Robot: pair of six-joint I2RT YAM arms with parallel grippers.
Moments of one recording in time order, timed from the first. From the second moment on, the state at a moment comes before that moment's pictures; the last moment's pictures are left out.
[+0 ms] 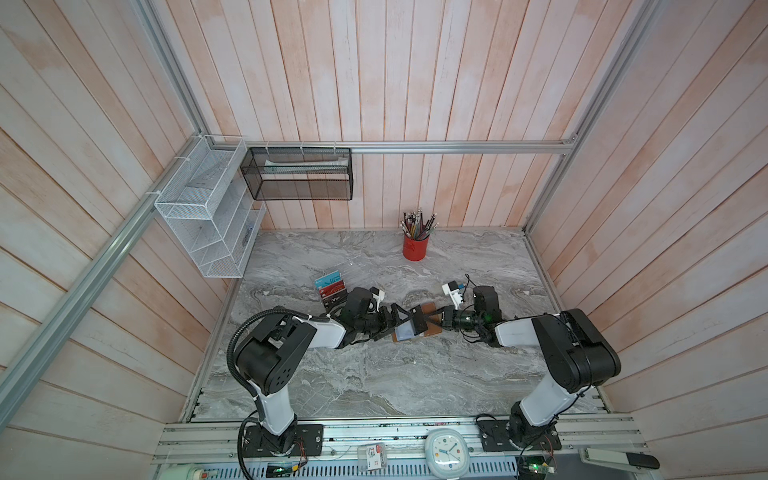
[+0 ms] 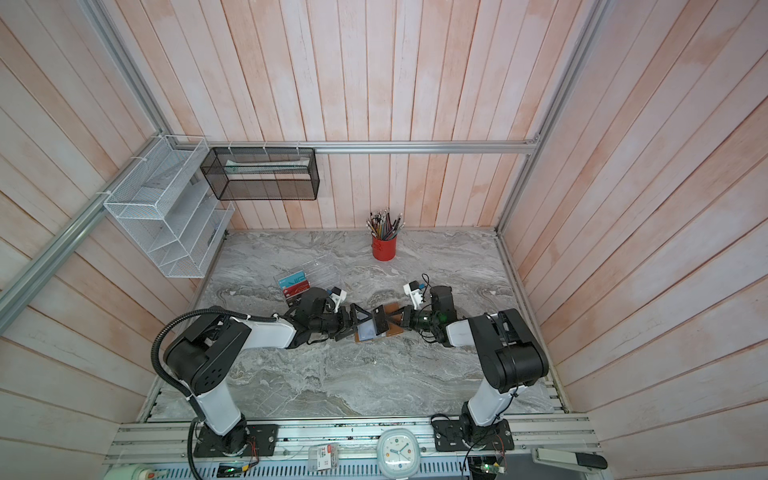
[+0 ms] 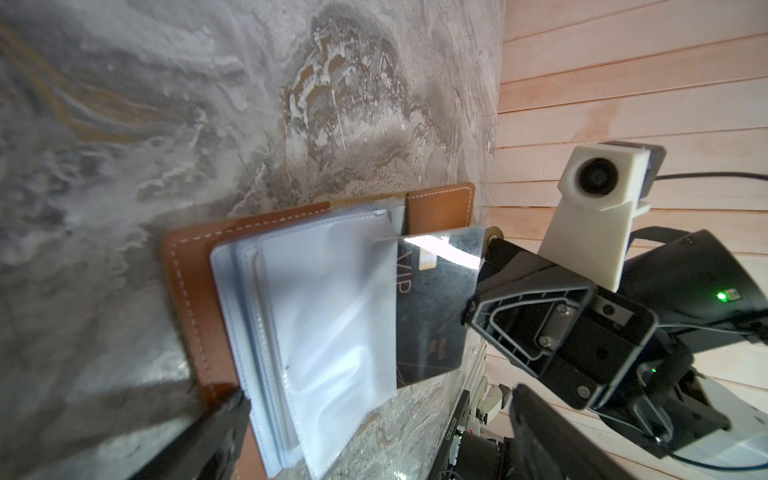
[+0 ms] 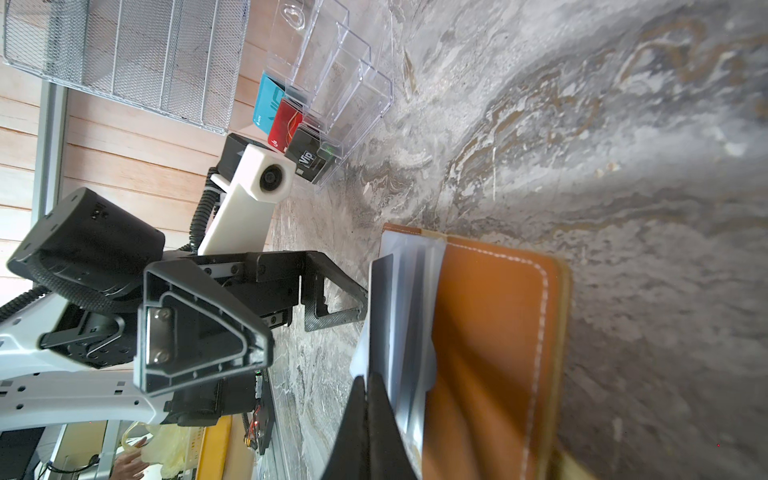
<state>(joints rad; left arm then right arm) -0.59 1.80 0.76 0.41 0.59 -0.99 0.27 1.68 0.55 0.50 -0.92 0.65</state>
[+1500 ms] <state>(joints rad) -0.66 1.92 0.92 0.48 0.61 -1.22 0.26 1.71 0.54 0.54 -0.88 0.69</state>
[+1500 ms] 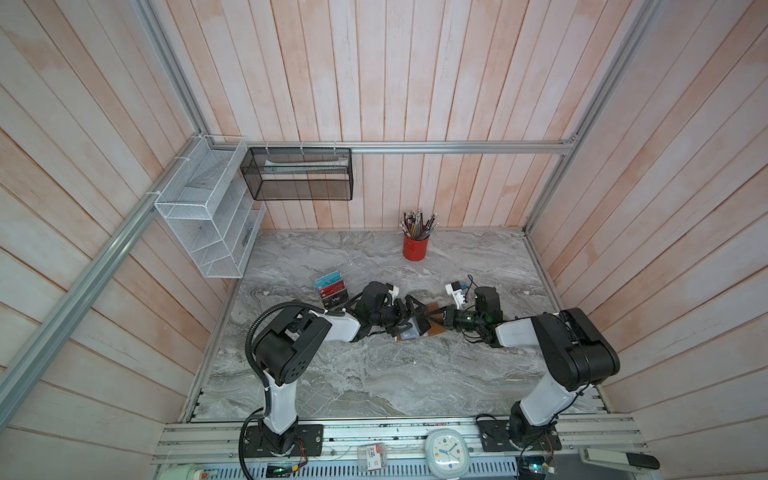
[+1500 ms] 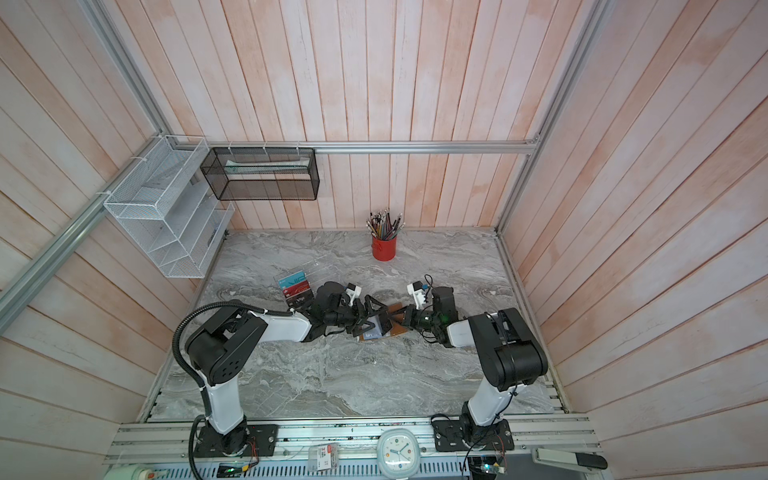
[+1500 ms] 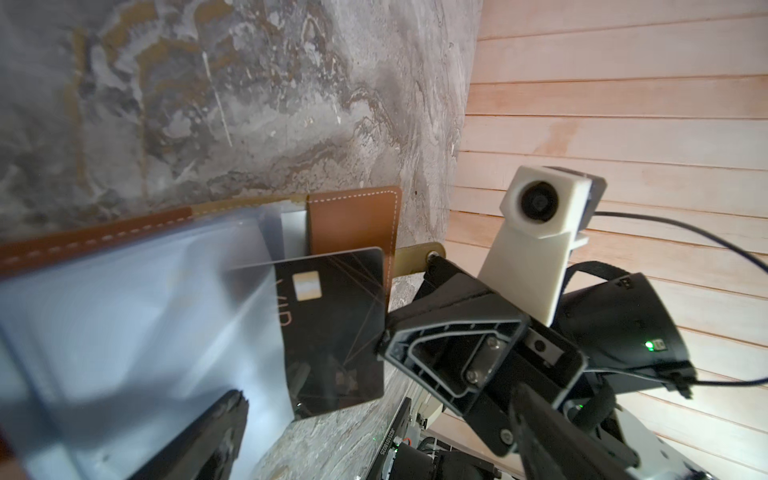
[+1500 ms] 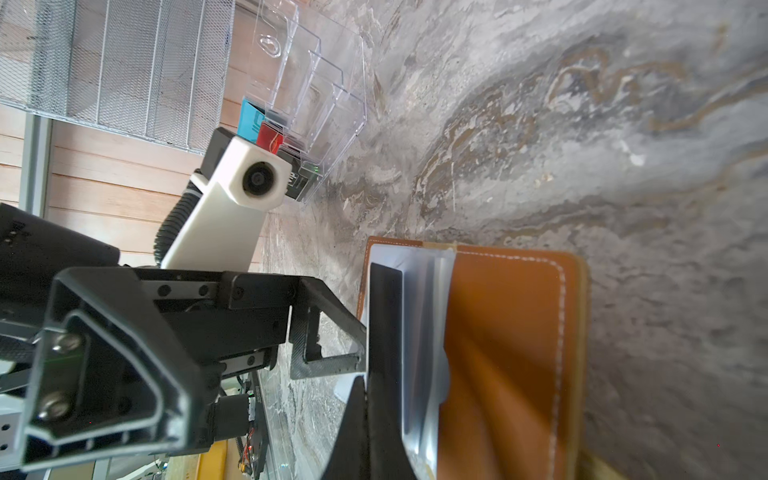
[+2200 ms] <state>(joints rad) -0.66 1.93 0.89 0.51 0.61 -1.22 0.26 1.74 0.54 0.49 -0.87 0.64</state>
